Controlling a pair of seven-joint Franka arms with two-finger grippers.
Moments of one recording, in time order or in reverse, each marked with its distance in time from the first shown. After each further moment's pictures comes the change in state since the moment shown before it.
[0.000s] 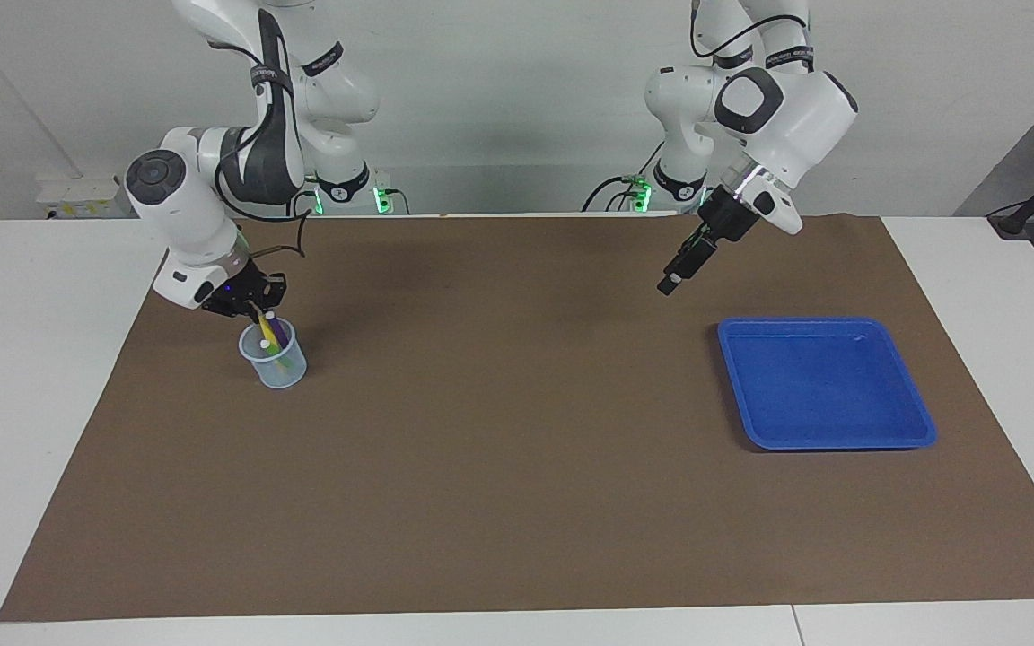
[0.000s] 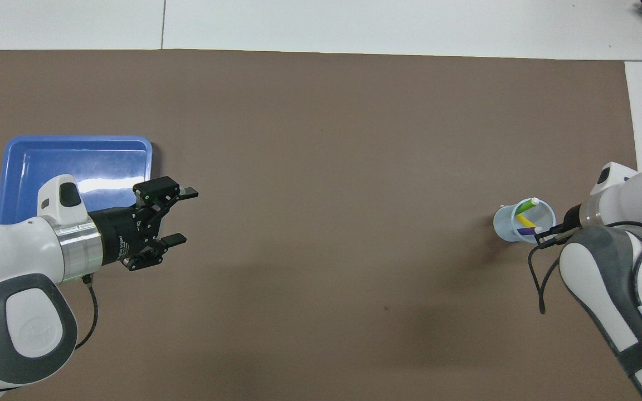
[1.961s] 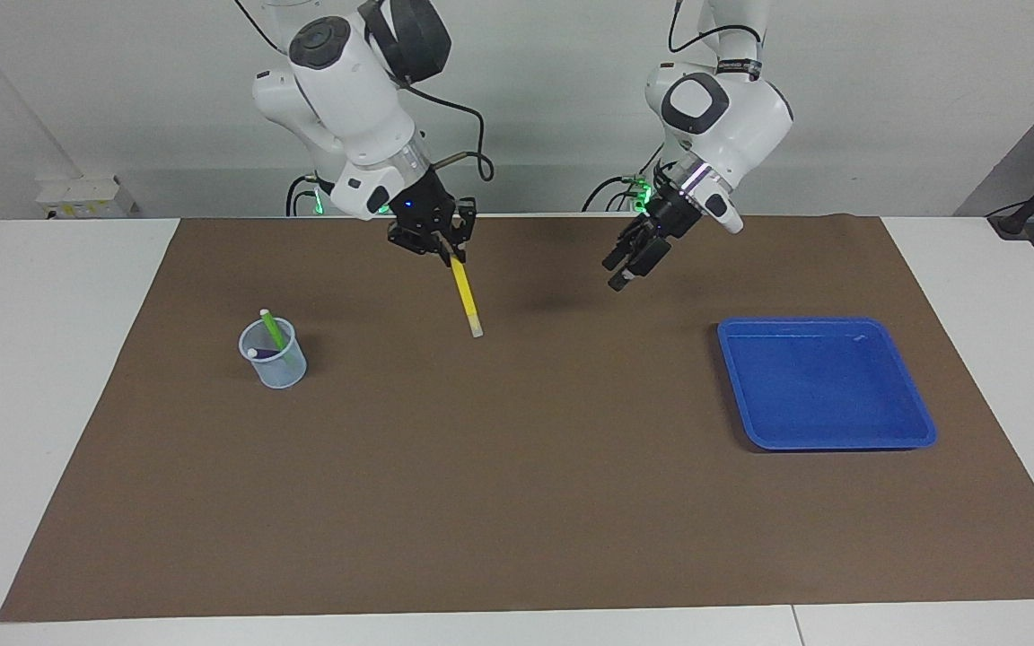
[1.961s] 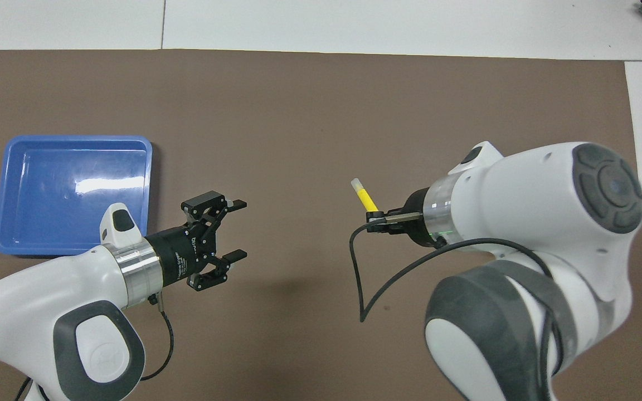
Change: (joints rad) left arm -0.219 0.001 -0.003 -0.053 -0.304 0.162 -0.143; right arm 0.381 0.001 0.148 0.298 0.377 -0.025 0.653
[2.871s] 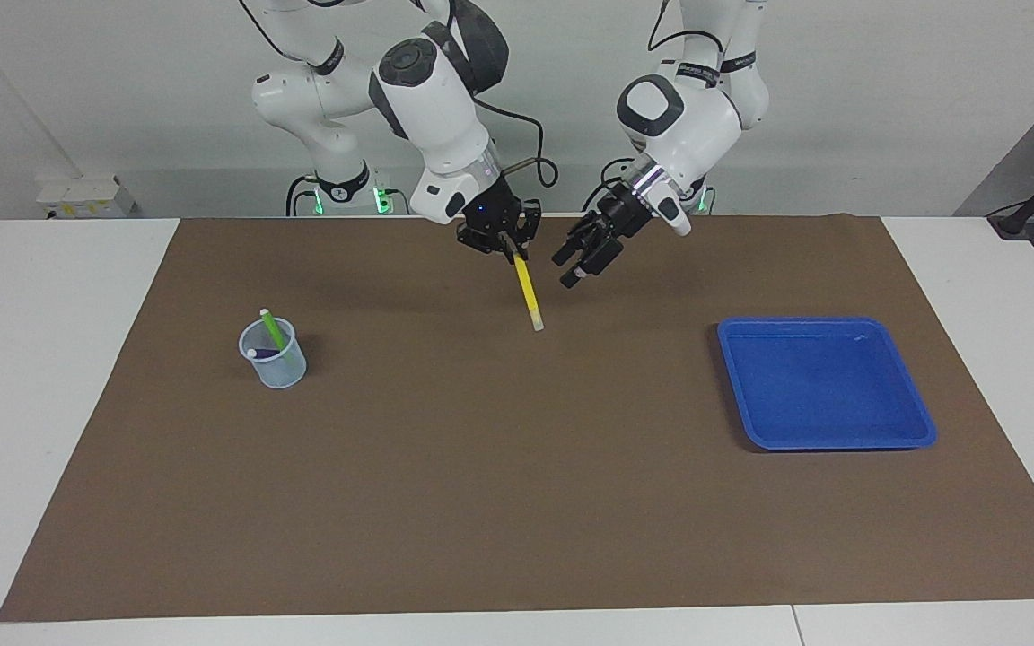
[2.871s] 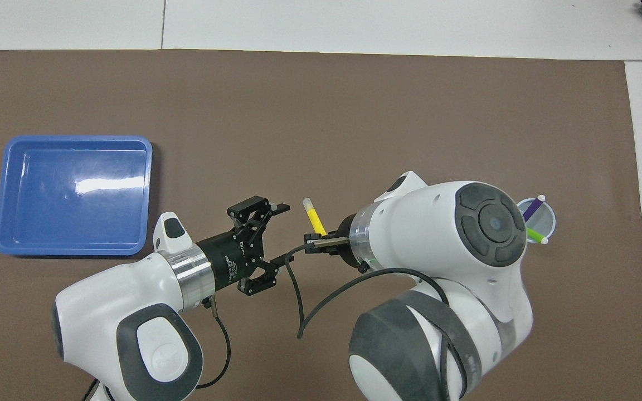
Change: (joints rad) left arm -0.130 0.117 -0.028 0.077 -0.214 0.124 -0.009; right arm 0.128 0.052 0.000 -0.015 0.015 0.091 0.092
